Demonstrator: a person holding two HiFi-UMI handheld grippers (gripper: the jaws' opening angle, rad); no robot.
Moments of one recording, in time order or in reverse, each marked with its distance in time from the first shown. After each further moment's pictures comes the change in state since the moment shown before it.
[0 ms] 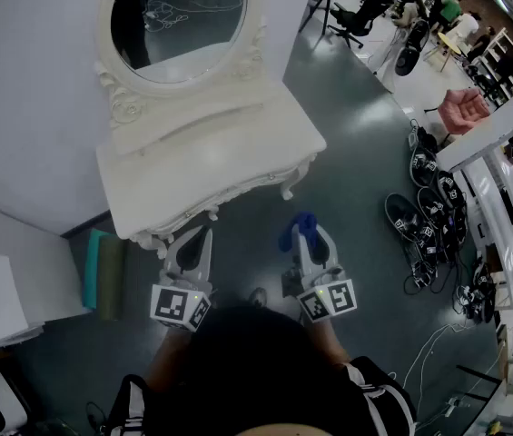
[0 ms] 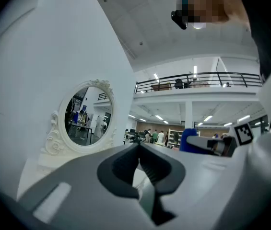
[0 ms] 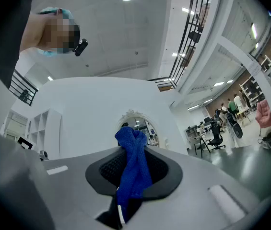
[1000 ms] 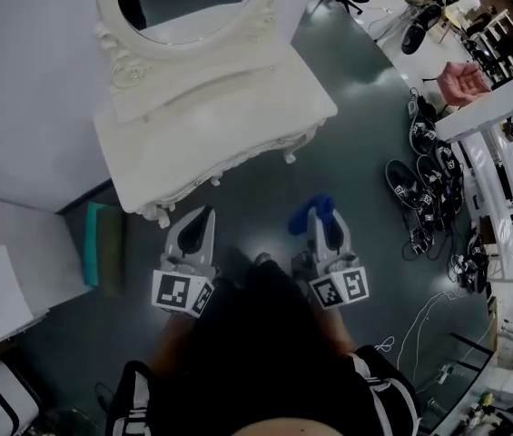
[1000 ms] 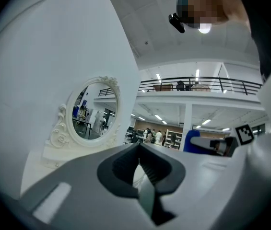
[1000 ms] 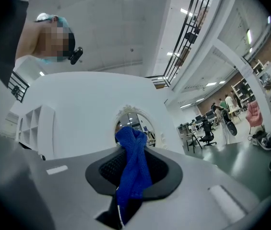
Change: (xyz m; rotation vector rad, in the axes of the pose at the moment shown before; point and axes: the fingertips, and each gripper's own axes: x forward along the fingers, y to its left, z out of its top) left arm -0.033 0.056 -0.013 -0.069 0.021 -0.020; right arm 0.002 0.038 -0.027 0.010 0.036 -0.090
